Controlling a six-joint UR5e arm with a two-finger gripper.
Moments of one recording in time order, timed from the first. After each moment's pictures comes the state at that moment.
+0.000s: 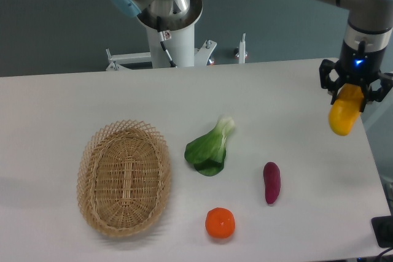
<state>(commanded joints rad) 2.78 -1.87 -1.43 -1.16 1.47 1.22</state>
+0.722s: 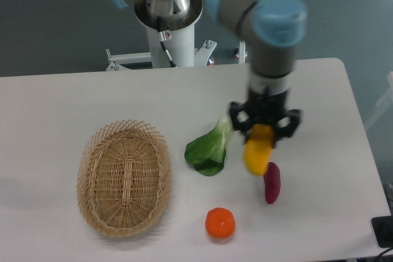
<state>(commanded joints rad) 2.39 -1.84 -1.59 -1.04 1.48 0.55</state>
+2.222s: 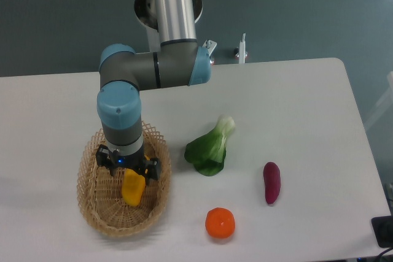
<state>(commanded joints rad) 2.11 -2.00 -1.67 -0.89 1.52 0.38</state>
